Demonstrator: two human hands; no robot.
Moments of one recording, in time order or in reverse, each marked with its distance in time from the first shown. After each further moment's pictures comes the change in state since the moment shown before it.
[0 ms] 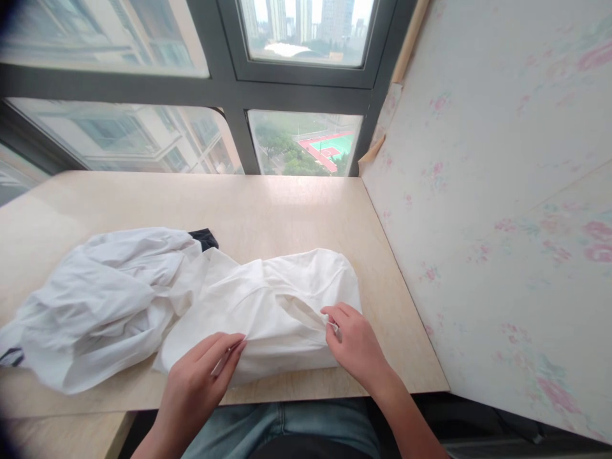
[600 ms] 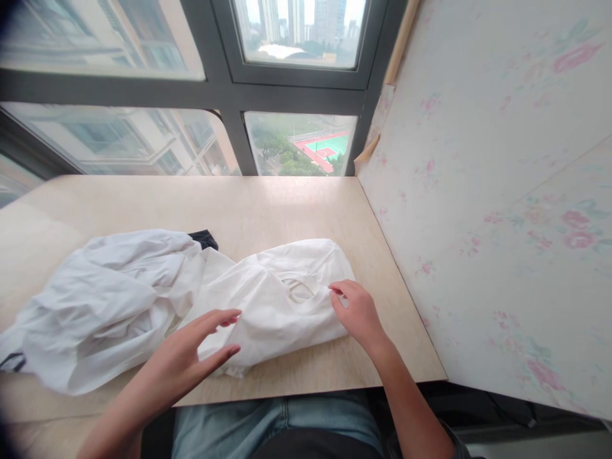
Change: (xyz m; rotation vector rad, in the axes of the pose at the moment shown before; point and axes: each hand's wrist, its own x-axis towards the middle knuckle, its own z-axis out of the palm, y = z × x) left_hand 0.031 -0.030 -0.041 -0.152 -0.380 -0.138; right_hand 0.031 0.014 -0.004 0.043 0.185 0.092
